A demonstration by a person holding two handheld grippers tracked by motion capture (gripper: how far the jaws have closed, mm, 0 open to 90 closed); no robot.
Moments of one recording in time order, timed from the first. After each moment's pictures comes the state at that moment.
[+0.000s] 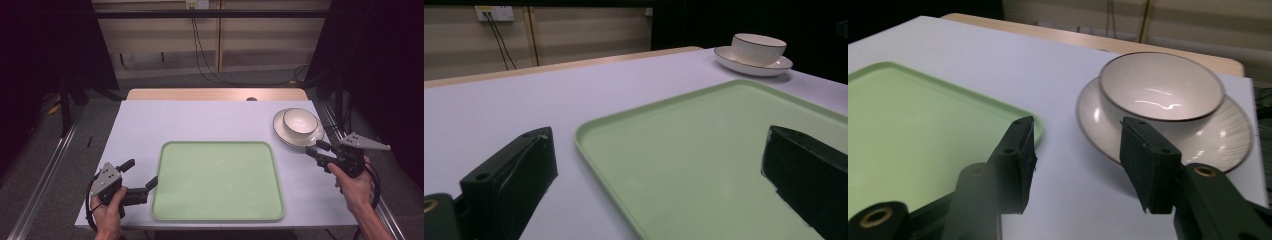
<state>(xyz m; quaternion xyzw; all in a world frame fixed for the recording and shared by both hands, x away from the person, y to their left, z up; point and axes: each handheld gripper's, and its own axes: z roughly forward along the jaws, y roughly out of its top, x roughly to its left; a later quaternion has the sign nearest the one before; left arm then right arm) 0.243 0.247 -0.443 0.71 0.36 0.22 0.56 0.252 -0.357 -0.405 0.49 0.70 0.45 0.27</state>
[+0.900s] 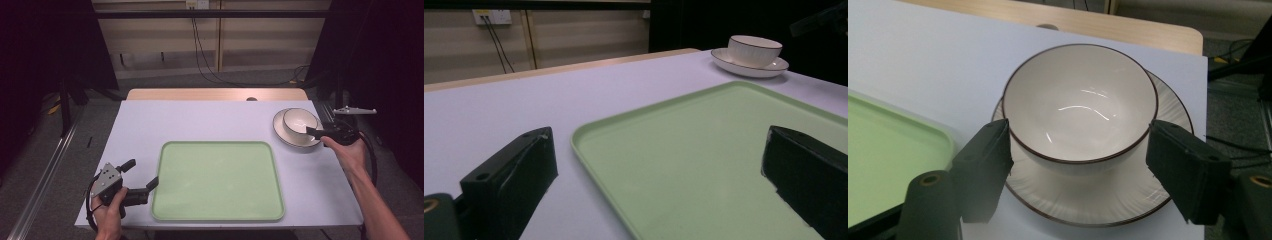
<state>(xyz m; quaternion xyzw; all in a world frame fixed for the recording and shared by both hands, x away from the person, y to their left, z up) 0.241 0.243 -0.442 0.72 0.35 0.23 0.56 0.341 -0.387 -0.404 0.55 0.71 0.36 0.24</state>
